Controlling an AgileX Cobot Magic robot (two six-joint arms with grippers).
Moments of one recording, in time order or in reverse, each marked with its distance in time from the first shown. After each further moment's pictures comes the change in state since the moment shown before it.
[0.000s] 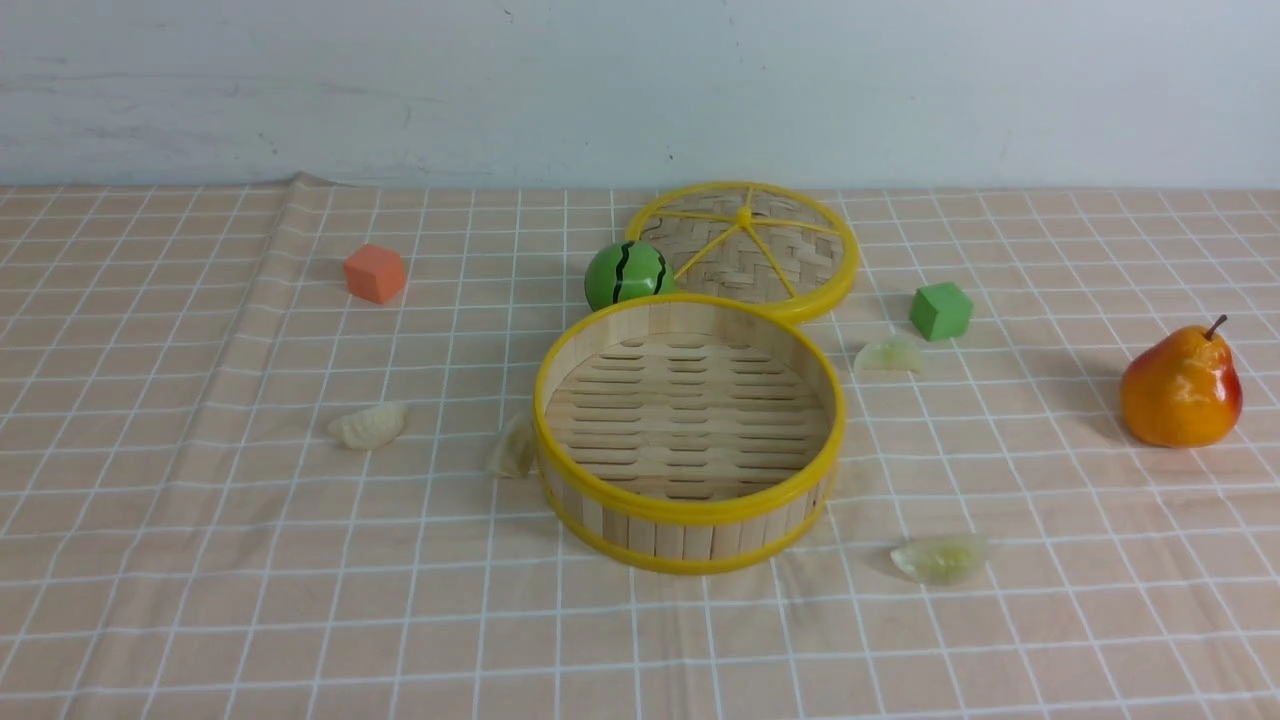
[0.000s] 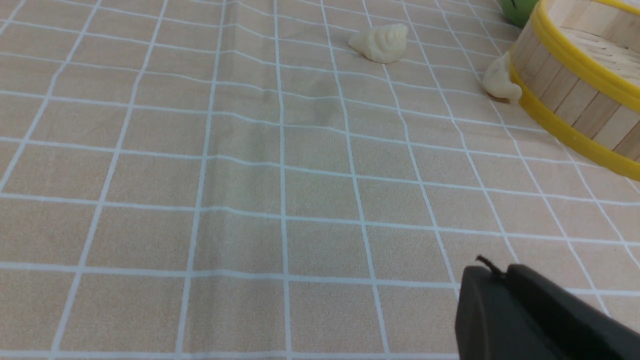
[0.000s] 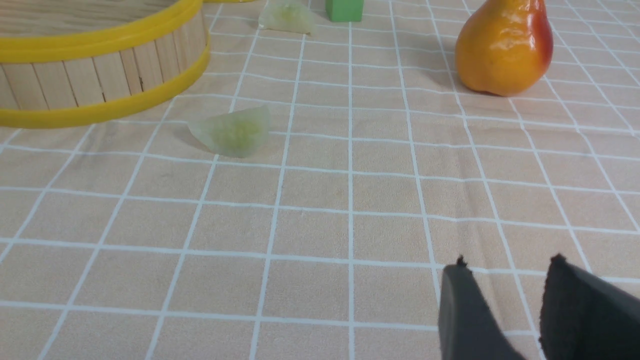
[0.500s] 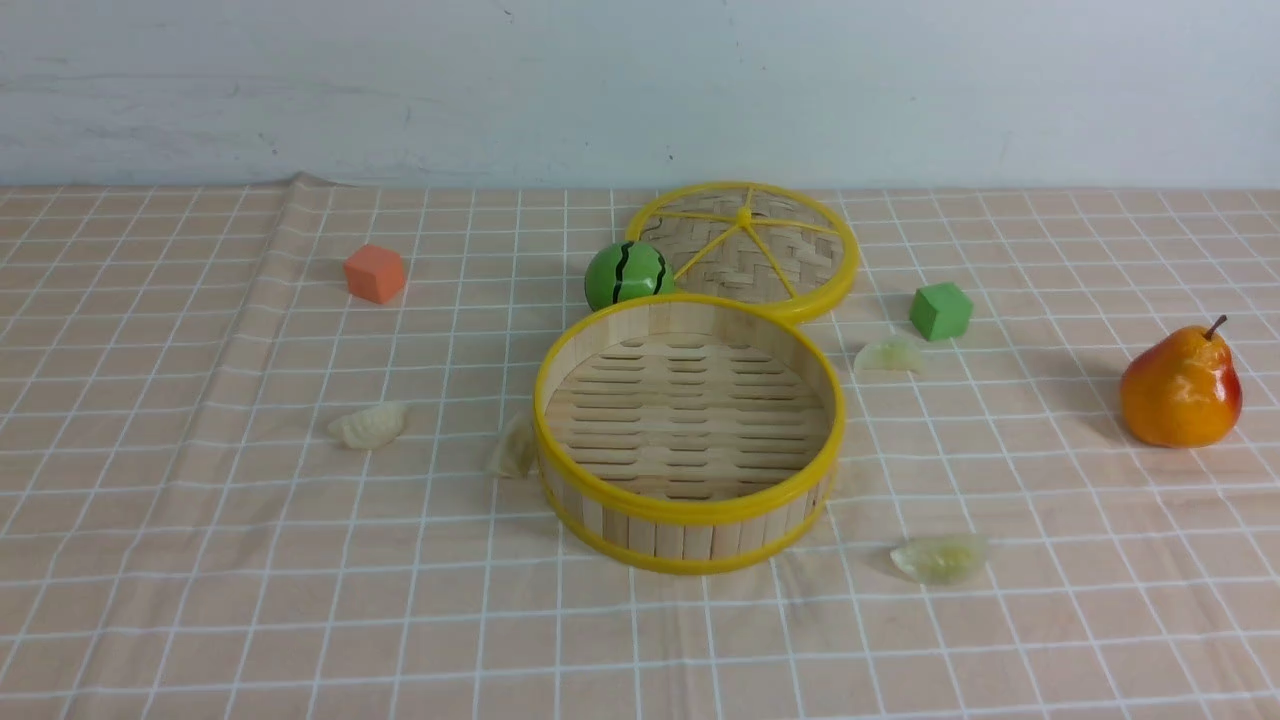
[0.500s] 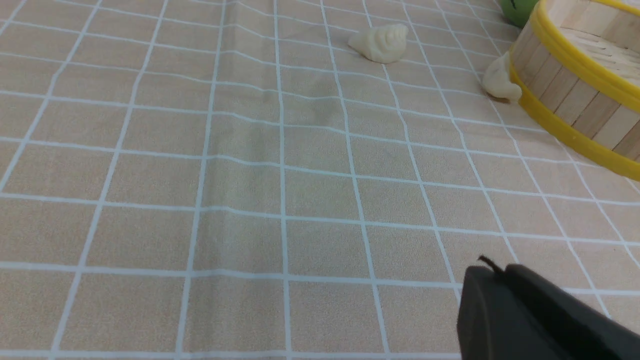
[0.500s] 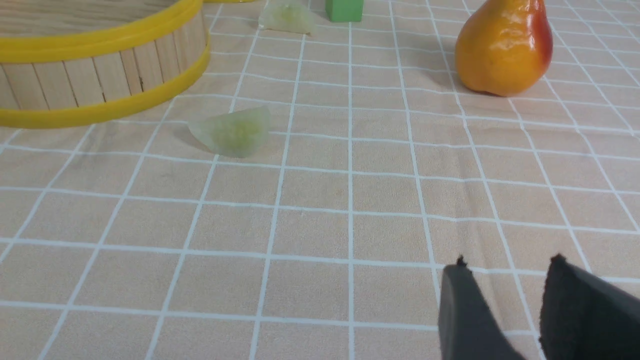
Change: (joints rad) right arm 0.000 0.000 0.000 0.000 0.000 0.000; left arm 0.000 0.000 0.000 0.000 0.000 0.000
